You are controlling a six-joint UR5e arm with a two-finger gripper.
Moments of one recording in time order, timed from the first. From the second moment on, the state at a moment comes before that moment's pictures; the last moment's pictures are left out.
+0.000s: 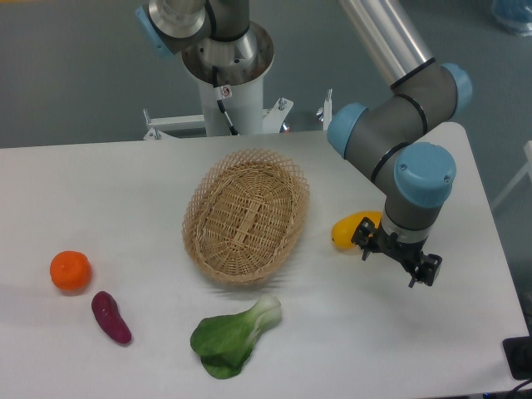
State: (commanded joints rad) arm 2.62 -2.11 -1.47 -1.04 1.56 1.27
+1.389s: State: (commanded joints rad) arm 2.63 -2.11 -1.48 -1.04 1.56 1.31
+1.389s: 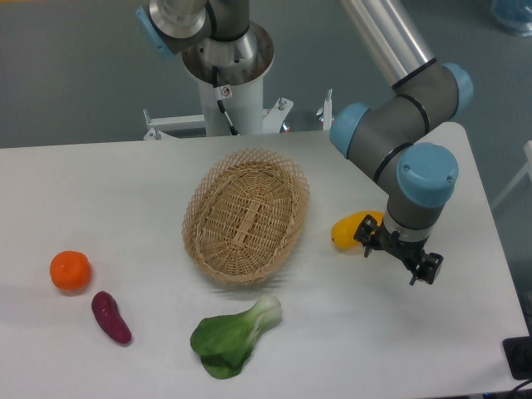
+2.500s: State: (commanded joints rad) arm 2.70 -1.99 -1.71 -1.05 1.57 1.70
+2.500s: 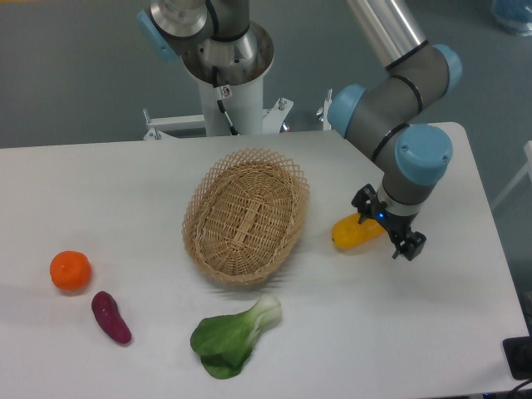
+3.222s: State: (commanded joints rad) arm 2.69 -1.99 -1.77 -1.03 1.57 1.70
